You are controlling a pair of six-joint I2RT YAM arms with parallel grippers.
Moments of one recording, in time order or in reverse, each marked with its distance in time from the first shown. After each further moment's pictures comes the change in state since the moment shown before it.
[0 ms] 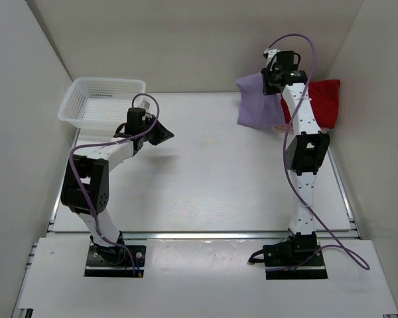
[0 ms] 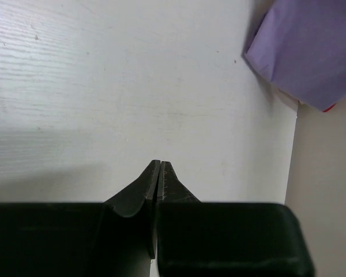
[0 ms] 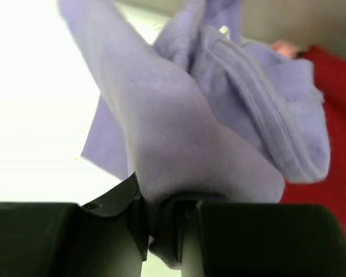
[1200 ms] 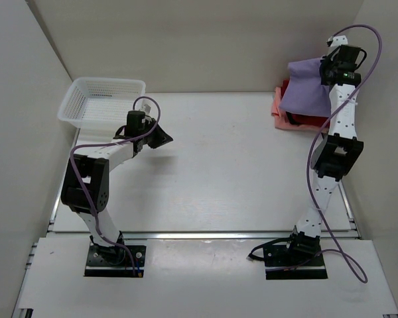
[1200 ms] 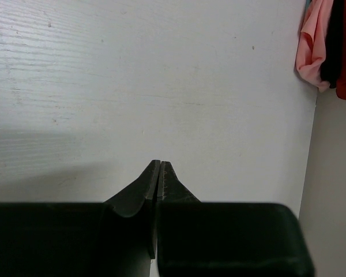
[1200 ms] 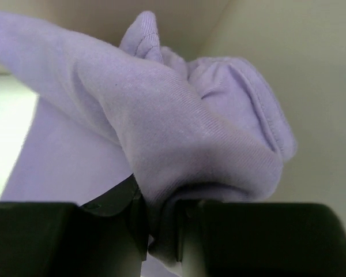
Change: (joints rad) left arm 0.008 0.004 -0.031 0.003 0.011 0.071; right arm -0.332 -0.116 -0.067 0.196 0.050 -0.122
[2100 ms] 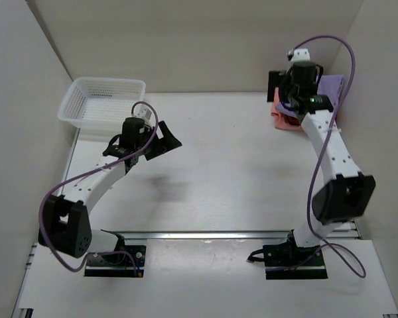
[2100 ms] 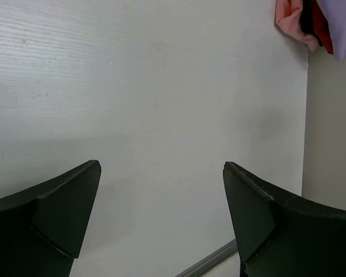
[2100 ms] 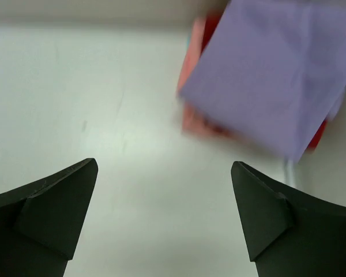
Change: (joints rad) left arm -0.101 -0.368 -0.120 -0.222 -0.085 0.030; right arm 0.365 -0.637 -0.755 0.178 0.247 0.246
